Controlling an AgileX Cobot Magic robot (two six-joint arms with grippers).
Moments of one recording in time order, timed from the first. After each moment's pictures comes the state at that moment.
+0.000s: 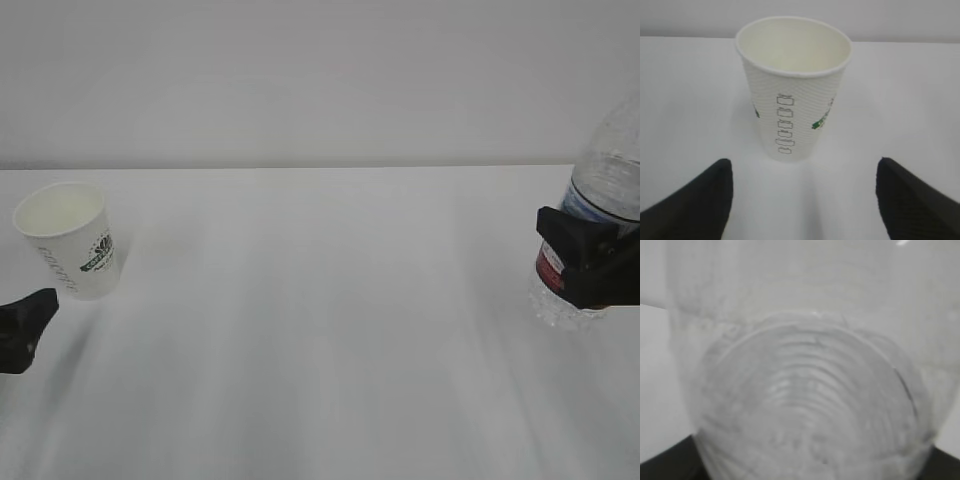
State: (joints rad) left arm -0.19 1.66 -0.09 -0.03 -1.15 -0.12; right arm 0.20 1.27 -0.28 -0.08 -0.66 -0.04
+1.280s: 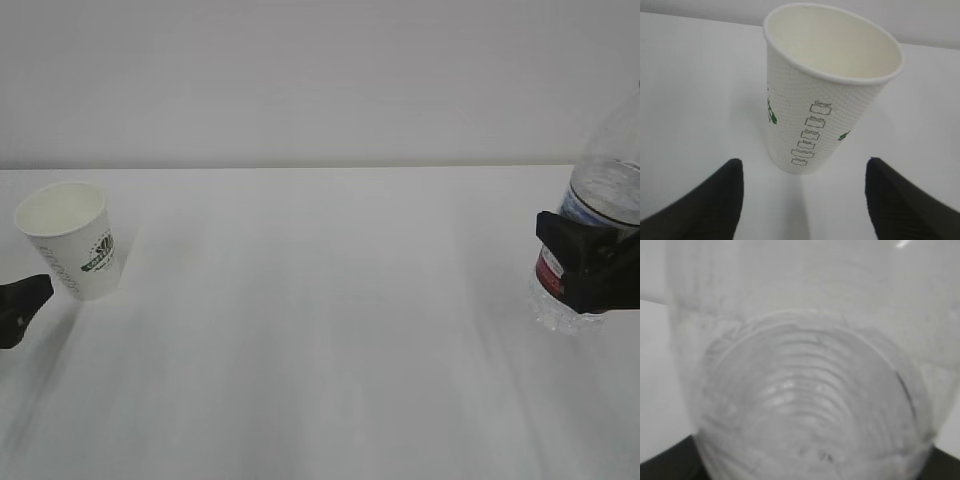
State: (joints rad) left arm 0.14 1.81 -0.24 0.41 -1.15 -0.29; right arm 0.20 1.27 -0.28 -0.09 -0.65 -0.04
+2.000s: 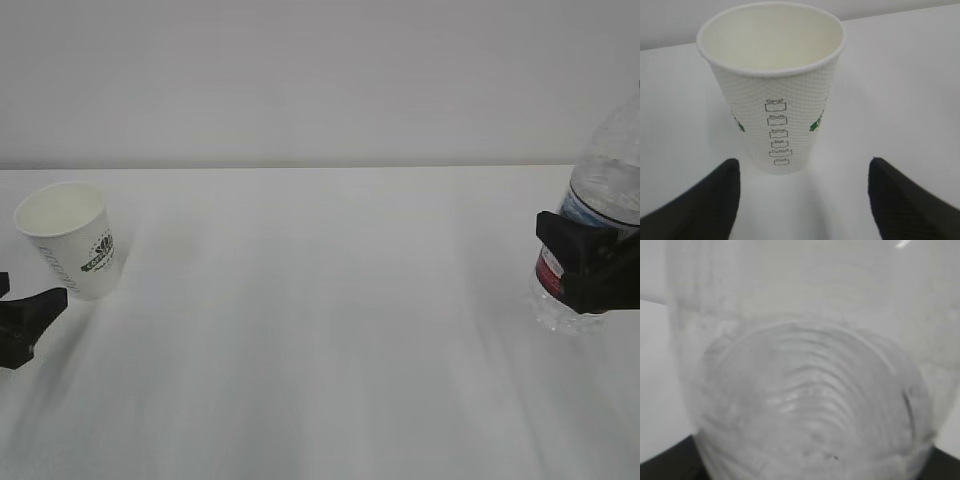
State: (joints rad) left arm 0.14 1.81 -0.24 0.49 -1.15 -0.07; right arm 0.20 1.27 -0.28 -0.09 -0.65 -0.04
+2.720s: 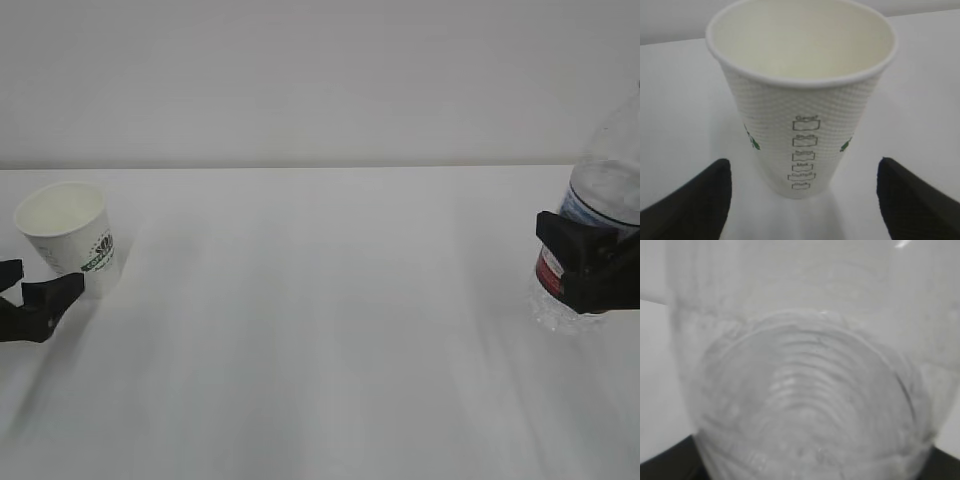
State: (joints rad) left arm 0.14 1.94 -0.36 0.49 -1.15 -0.10; right arm 0.20 1.27 -0.28 -0.09 -0.65 -0.04
